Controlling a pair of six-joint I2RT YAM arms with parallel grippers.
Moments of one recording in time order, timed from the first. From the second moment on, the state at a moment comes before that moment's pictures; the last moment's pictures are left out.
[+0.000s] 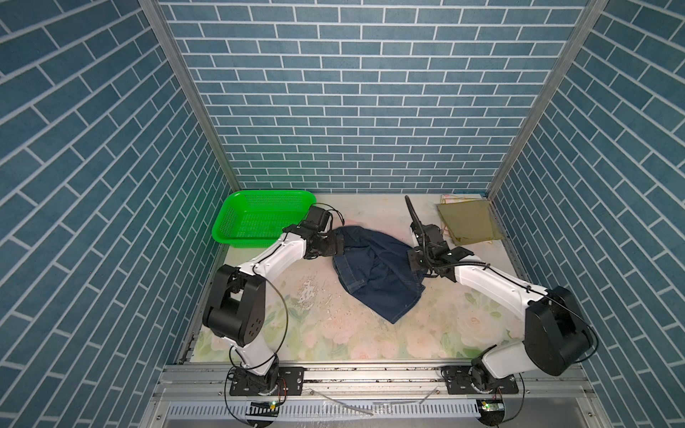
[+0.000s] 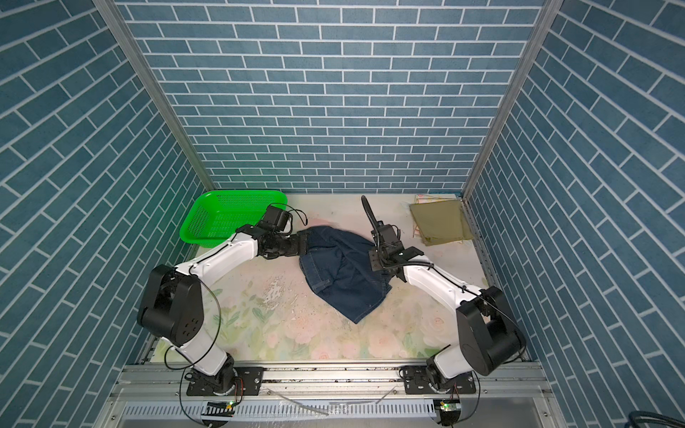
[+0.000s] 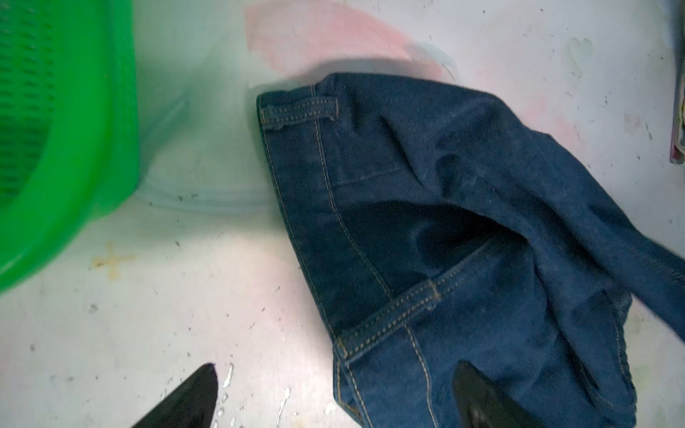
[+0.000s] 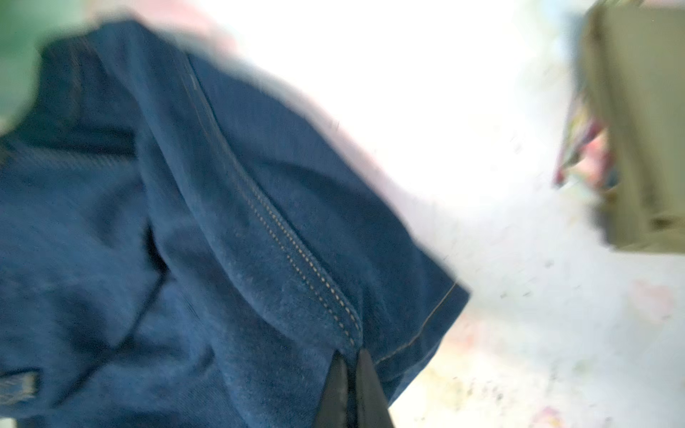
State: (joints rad) left arm -0.39 1.65 1.19 -0.57 0.10 -0.45; right arm 0.56 1.43 0.99 -0.40 0.17 0.18
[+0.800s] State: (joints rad) left arm -0.40 1.91 1.32 -0.32 0.08 -0.57; right arm 0.53 1.10 0.92 -0.36 0.18 0.12
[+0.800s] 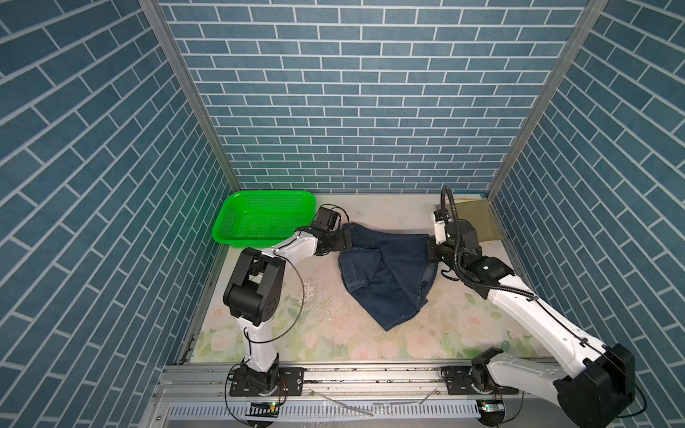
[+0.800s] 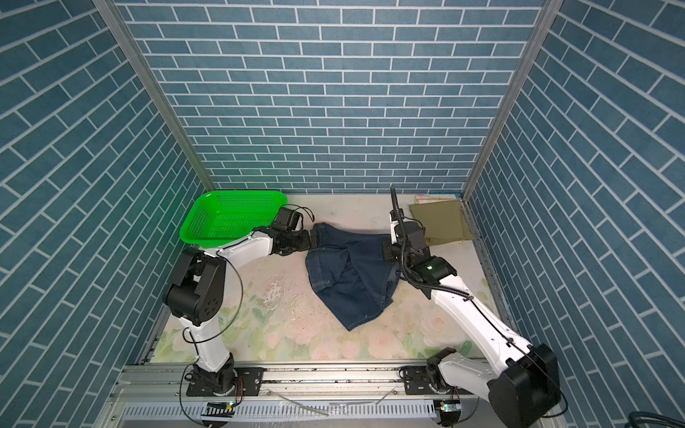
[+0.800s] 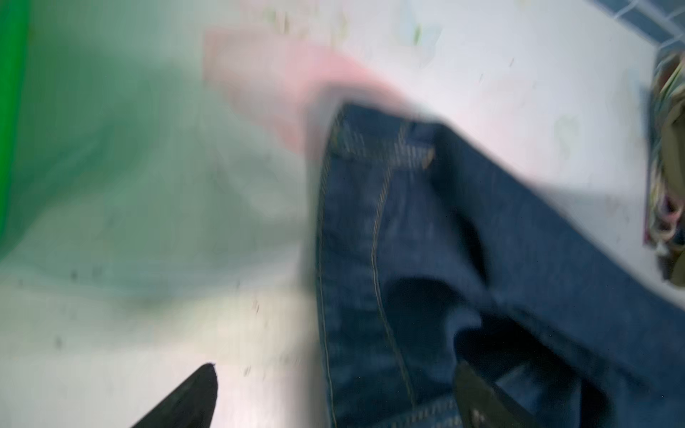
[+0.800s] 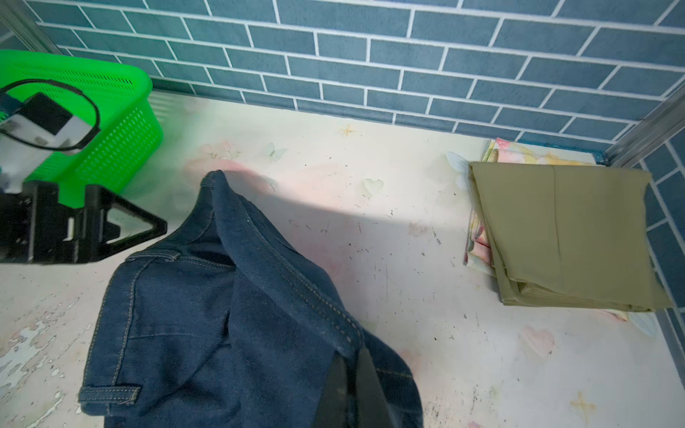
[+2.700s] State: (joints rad) left arm -0.40 2.39 2.05 -0.71 0.09 -0.44; right arm 0.48 1.19 0.92 -0.25 0.11 0.08
